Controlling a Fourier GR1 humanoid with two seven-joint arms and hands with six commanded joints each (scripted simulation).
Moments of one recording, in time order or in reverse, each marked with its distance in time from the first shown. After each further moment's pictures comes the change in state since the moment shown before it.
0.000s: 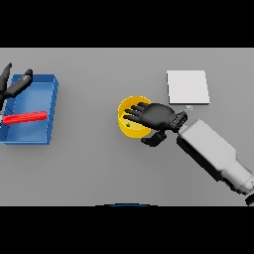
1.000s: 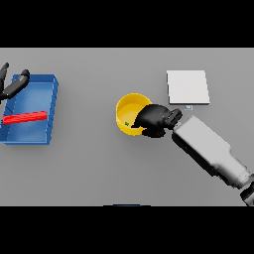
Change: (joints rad) left arm 0.025 0.020 0.013 -0.023 0.010 0.009 -0.023; right arm -0.063 0.033 0.038 0.102 -0.005 0.073 -0.031
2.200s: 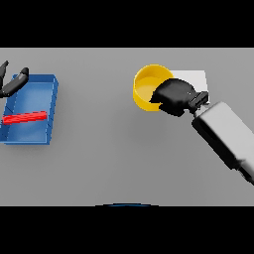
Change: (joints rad) left arm -0.008 0.025 -0.004 -0.033 0.003 -0.014 0.031; right arm -0.009 -0.141 -0.169 -0.191 -0.081 0.025 0.146
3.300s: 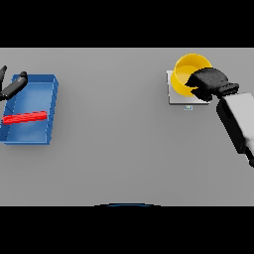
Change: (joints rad) left arm 0.020 0.010 -0.006 -0.016 0.002 0.009 0.052; right arm -0.100 -0.004 -0.138 0.581 0.026 -0.268 -0.101
